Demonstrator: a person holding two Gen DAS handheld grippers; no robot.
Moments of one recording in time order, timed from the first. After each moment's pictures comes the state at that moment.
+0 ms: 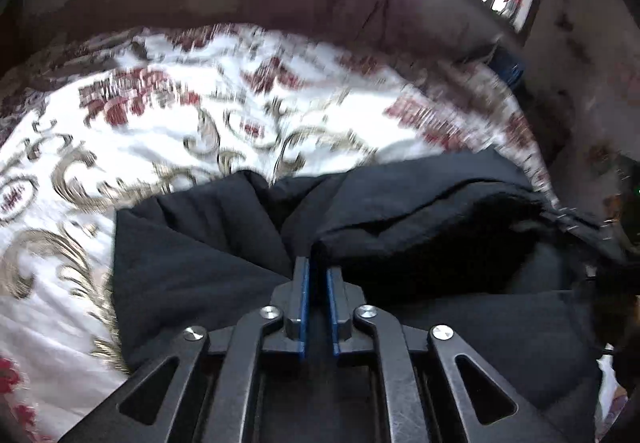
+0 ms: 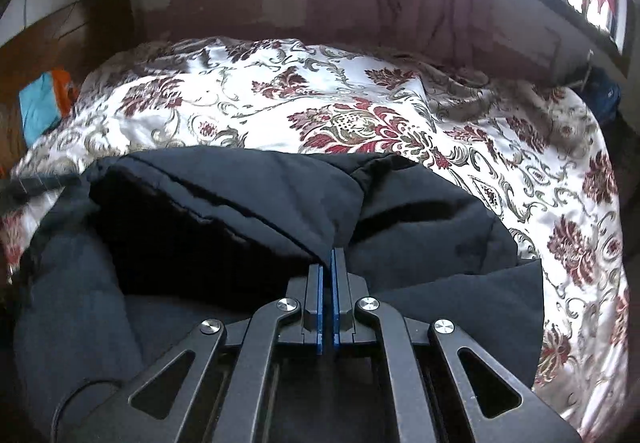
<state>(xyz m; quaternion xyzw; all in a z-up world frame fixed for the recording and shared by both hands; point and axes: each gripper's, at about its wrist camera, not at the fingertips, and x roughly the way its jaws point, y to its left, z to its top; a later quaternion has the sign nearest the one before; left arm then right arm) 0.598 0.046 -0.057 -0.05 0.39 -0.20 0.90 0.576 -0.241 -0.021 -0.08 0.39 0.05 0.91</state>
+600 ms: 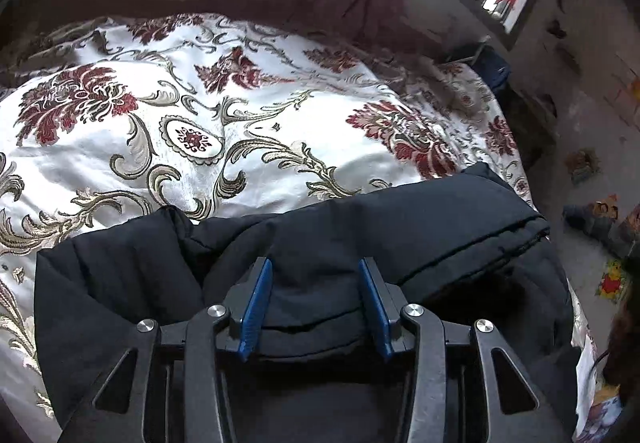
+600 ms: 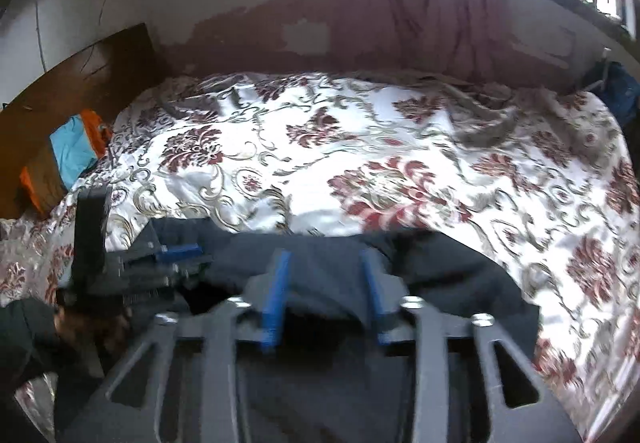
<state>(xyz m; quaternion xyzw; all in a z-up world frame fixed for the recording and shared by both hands) 0.647 -0.007 -0.069 -0.08 0.42 -0.24 0.87 0.607 -0.230 0.050 -0.01 0.39 0.12 0.91</state>
